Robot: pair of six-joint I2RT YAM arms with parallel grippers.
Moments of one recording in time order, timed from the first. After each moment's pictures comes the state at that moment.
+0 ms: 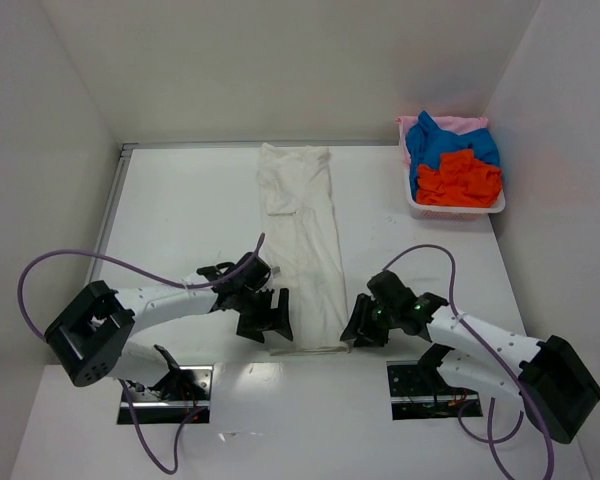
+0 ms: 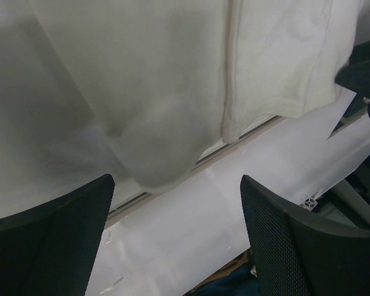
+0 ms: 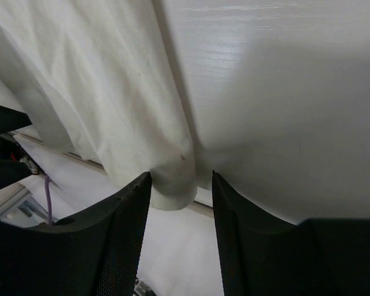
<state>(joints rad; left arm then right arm) -0.77 1.39 0.67 -0.44 0.43 -0.79 0.69 0.94 0.33 -0.45 -0.27 1.04</state>
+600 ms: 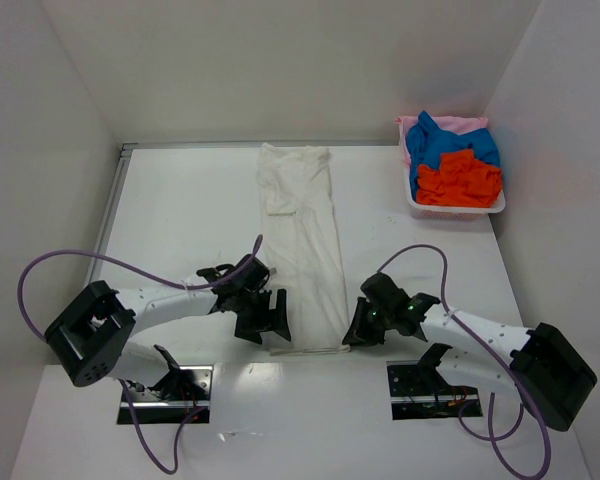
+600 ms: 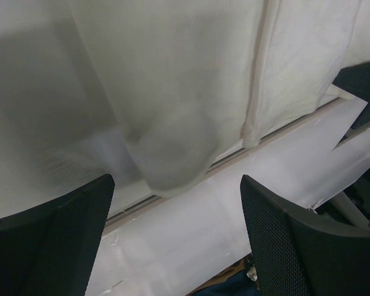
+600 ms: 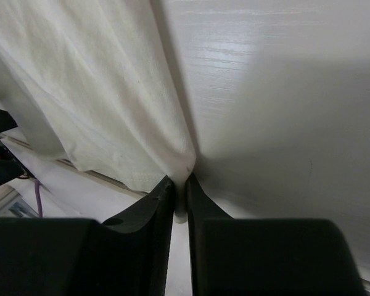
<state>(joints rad) -0.77 1.39 0.65 -0.44 0.39 -0.82 0.74 1.03 0.33 -0.37 -0.24 1.05</state>
